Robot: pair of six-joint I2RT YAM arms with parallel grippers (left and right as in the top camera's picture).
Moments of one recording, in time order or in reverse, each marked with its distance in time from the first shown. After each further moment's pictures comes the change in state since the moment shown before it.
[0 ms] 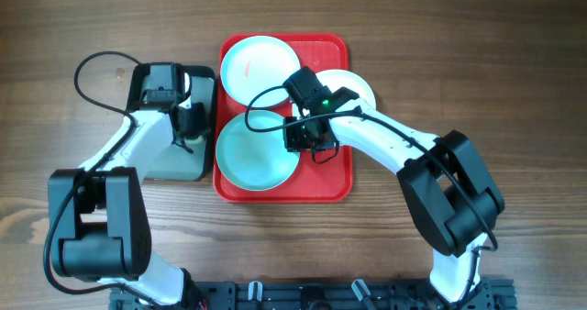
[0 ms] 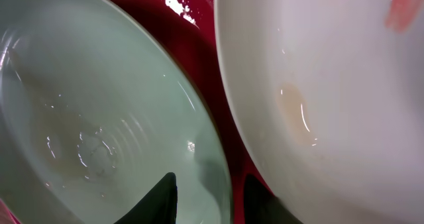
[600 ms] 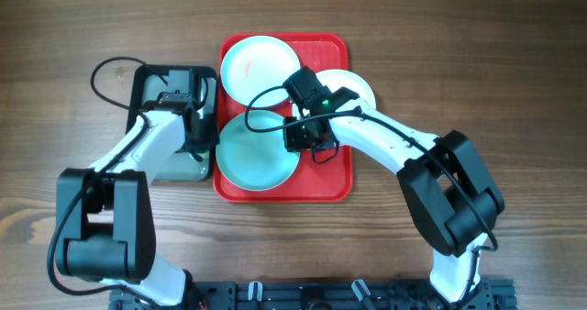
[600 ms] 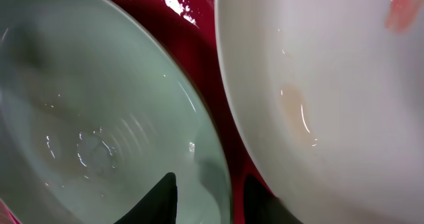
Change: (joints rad) left arm -0.080 -0.013 0.000 -0.118 -0.018 -0.039; right arm 0.000 0.000 0.000 0.000 0.000 -0.003
